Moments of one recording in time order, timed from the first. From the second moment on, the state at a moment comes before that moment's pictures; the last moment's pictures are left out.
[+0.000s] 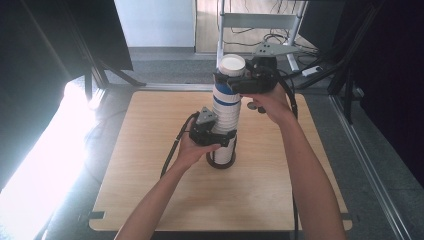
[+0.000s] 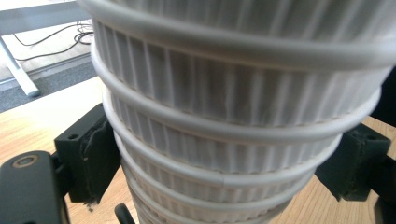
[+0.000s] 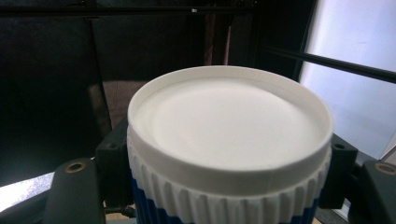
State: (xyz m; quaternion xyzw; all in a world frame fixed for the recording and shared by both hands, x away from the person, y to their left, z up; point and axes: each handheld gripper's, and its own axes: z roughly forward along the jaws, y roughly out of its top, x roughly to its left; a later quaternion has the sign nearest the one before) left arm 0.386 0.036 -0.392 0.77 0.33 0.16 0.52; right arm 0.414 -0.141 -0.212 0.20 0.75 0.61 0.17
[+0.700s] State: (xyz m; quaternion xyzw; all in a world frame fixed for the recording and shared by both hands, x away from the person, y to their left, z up) left arm 0.387 0.038 -0.392 0.77 0.33 0.17 0.52; right arm 0.391 -0.183 -0.179 0.20 0.70 0.66 0.20
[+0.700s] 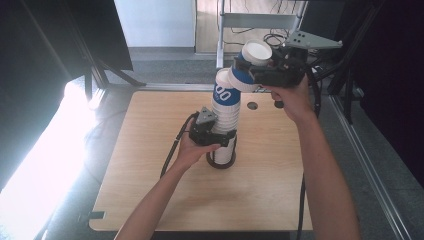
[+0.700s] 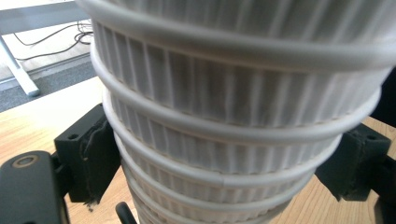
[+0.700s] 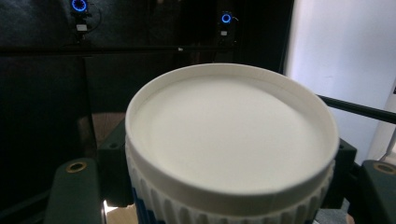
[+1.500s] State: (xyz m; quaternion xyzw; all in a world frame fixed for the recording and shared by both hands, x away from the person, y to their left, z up) left arm 0.385 0.035 -0.391 0.77 0.34 0.17 0.51; right arm 0.352 -0.246 -0.222 0.22 0.70 0.65 0.22
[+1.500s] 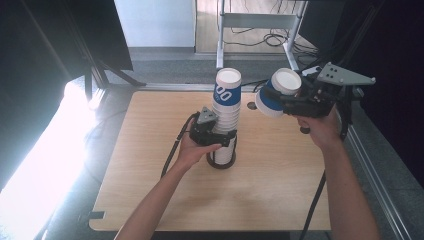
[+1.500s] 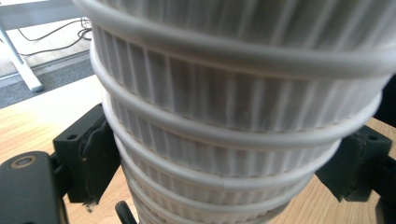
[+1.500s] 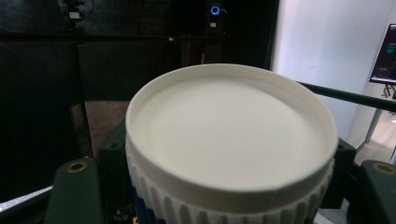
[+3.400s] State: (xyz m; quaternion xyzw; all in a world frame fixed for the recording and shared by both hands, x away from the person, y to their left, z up) left arm 0.280 0.112 -0.455 0.76 0.33 0.16 0.54; right arm 0.286 -0.183 -0.422 0.22 0.77 0.58 0.16
